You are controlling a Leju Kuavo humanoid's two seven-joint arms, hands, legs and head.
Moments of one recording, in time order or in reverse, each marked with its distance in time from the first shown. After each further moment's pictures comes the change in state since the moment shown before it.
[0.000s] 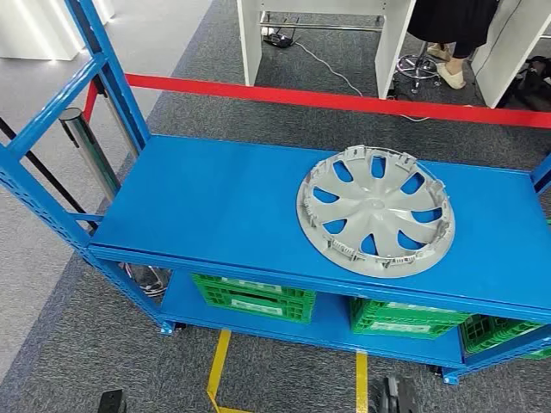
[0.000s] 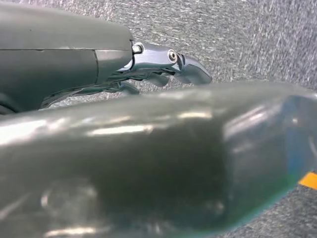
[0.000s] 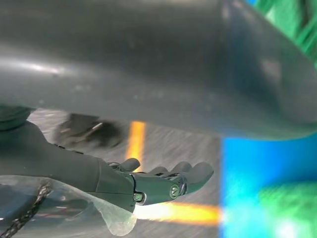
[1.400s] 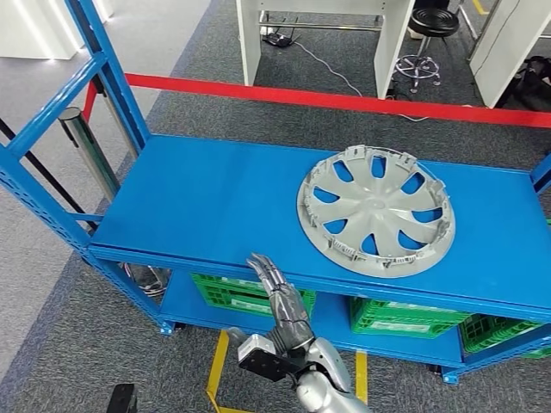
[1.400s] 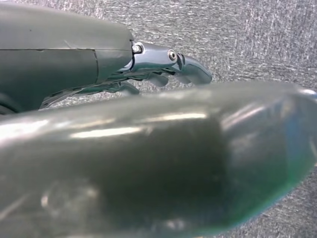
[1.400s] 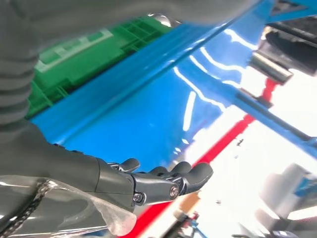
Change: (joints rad) left arm -0.020 0.001 -0.022 0.010 -0.076 -0.018 0.034; right arm -0.045 0.020 1.313 -0.737 0.002 -0.652 0.011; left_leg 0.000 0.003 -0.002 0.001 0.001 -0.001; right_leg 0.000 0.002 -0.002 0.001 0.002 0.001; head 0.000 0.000
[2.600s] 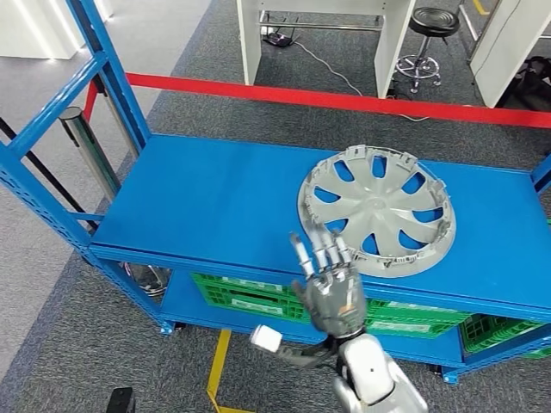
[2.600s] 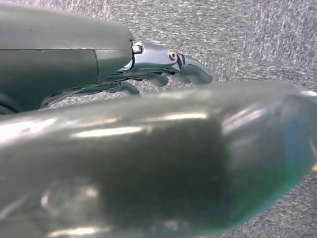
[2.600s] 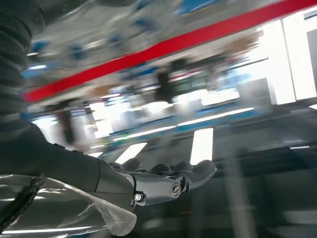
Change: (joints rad) left arm 0.008 -0.007 0.028 0.003 0.003 0.013 -0.002; right arm 0.097 -0.136 -0.123 -0.410 1.018 -0.224 0.631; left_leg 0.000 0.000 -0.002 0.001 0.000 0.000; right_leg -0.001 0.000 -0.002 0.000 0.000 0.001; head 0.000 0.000
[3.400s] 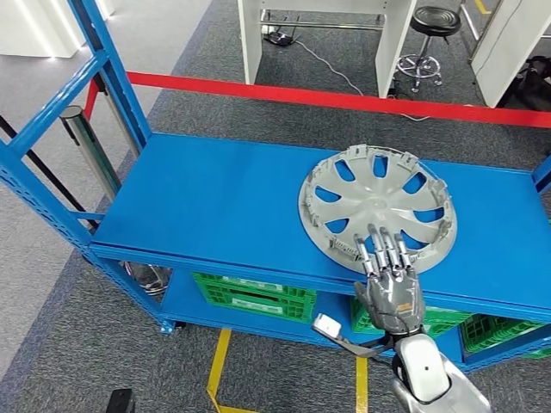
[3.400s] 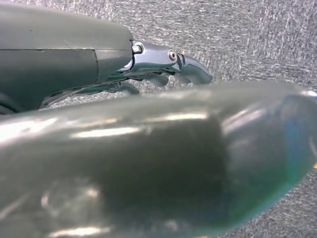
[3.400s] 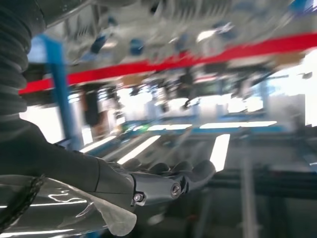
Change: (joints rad) left arm 0.002 -0.003 0.017 0.000 -0.016 -0.016 0.005; right arm -0.029 -0.311 0.027 0.012 -0.114 0.000 0.197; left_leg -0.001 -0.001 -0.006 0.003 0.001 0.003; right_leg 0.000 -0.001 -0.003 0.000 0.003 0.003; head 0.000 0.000
